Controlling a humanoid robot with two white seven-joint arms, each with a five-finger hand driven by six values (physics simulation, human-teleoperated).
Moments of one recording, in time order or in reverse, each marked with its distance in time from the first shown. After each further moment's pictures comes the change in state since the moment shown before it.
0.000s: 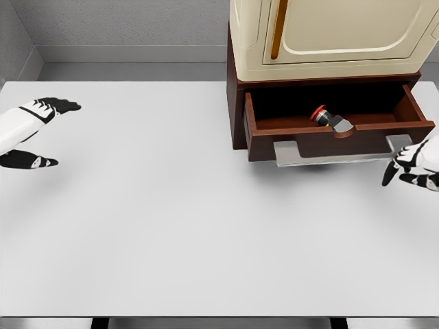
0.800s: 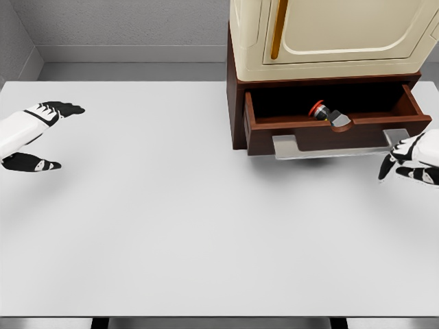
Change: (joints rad) left arm 0.000 -0.028 0.011 0.002 0.000 0.000 -0.038; right arm -0.121 0.003 0.089 0.028 0.014 -0.001 0.000
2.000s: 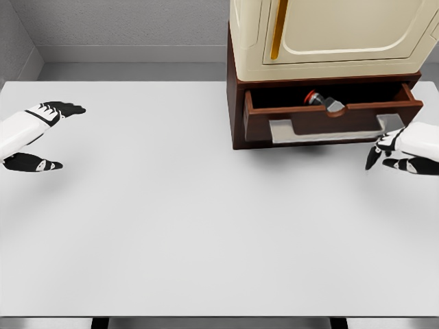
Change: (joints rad) left arm 0.000 -0.007 0.003 0.000 0.000 0.000 -0.002; right arm -0.233 0.049 0.229 0.122 0.051 -0.001 0.001
